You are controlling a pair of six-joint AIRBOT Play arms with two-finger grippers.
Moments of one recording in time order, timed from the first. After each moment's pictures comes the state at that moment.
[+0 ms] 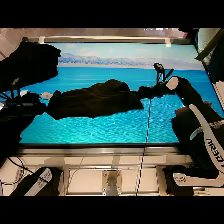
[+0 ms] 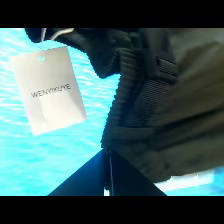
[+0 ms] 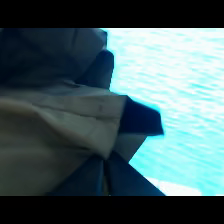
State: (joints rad) left arm 0.40 -0.99 0.83 1.07 -1.07 -0.99; right arm 0.14 -1.41 1.18 -1.21 0.88 1.53
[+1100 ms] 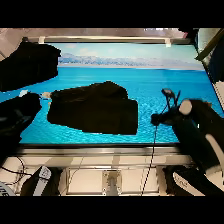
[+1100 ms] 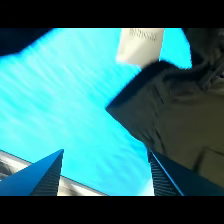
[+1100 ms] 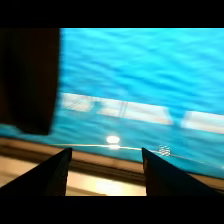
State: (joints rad) left arm 0.80 -0.85 0.74 1.03 -1.26 -1.32; right arm 0.13 -0.97 0.70 -1.25 1.12 1.57
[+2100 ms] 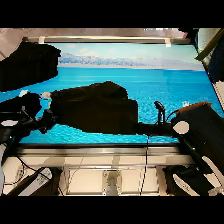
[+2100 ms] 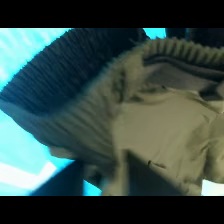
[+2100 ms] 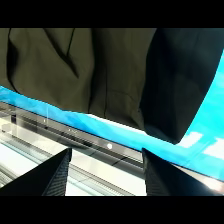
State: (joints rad) left arm 0.49 -1.08 0.48 0.62 -0.89 -1.33; right arm 0.25 -0.84 0.45 -0.77 0.85 1.39
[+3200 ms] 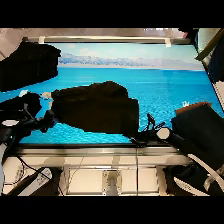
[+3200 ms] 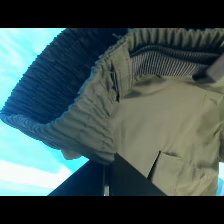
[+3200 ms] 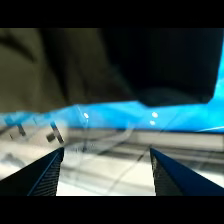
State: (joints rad) left arm 0.48 -1.08 0.48 0.62 -0.92 -1.21; right arm 0.50 -1.05 0.37 -0.63 0.59 1.80
